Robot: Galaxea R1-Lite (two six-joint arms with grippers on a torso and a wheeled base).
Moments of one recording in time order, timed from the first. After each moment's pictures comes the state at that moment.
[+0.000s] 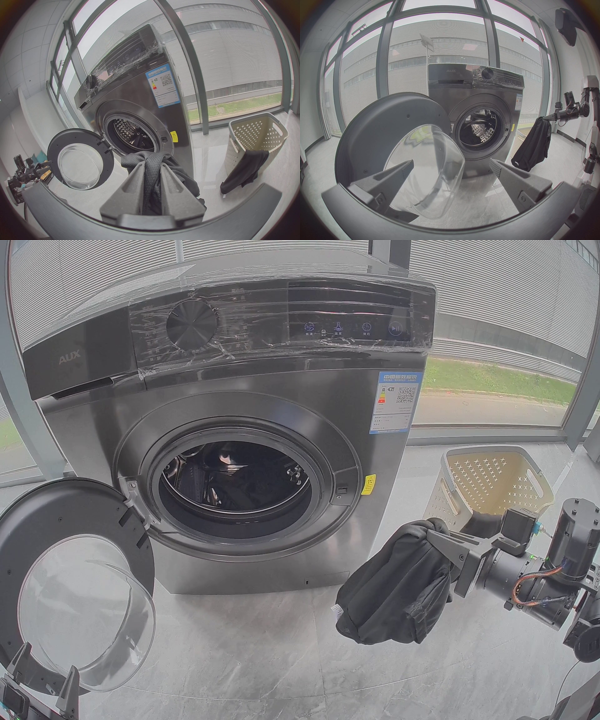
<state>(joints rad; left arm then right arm) 0.00 0.02 -0.02 0.00 0.01 0.00 0.61 1.51 -0.37 -1.02 -0.05 0.23</state>
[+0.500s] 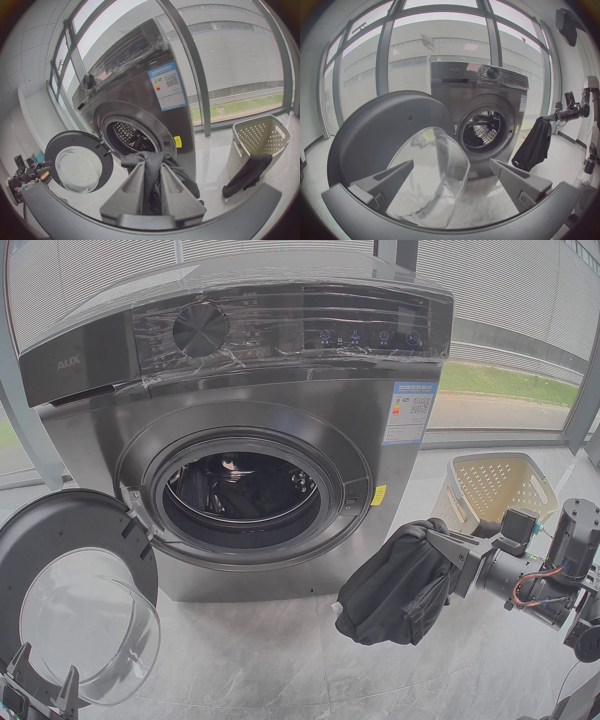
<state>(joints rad) 0.00 0.02 -0.02 0.00 0.02 0.00 0.61 1.51 -0.37 -1.02 -0.05 0.23</state>
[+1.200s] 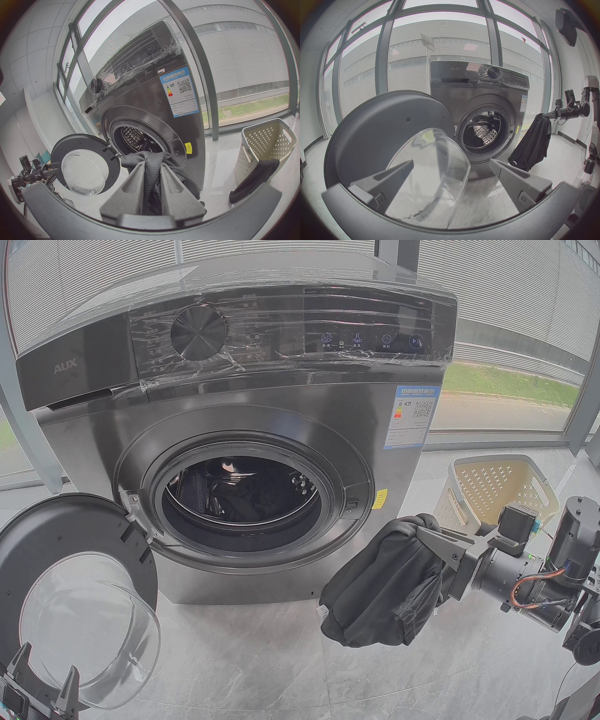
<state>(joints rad) 0.00 0.02 -0.02 0.00 0.02 0.00 0.66 1.51 -0.39 -1.05 -0.04 0.23</state>
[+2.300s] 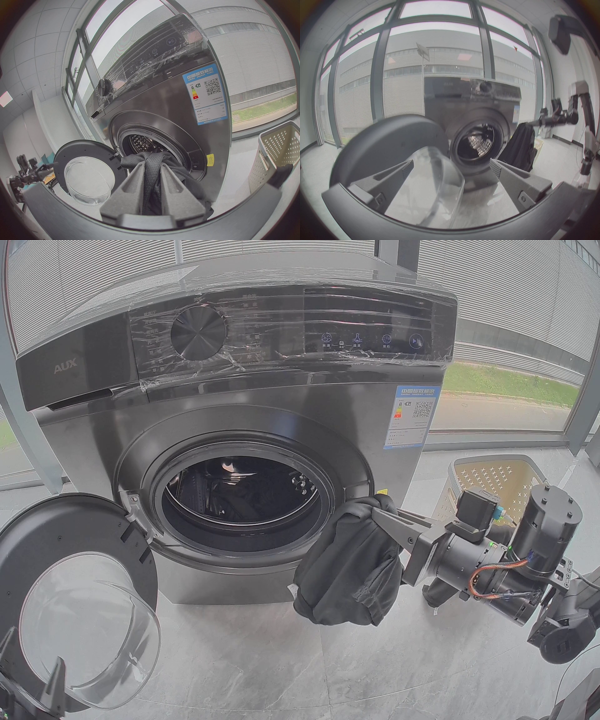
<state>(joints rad) 0.00 0.03 -0.07 -0.06 -0.05 0.01 0.73 1.67 -0.52 -1.18 -0.04 0.22</state>
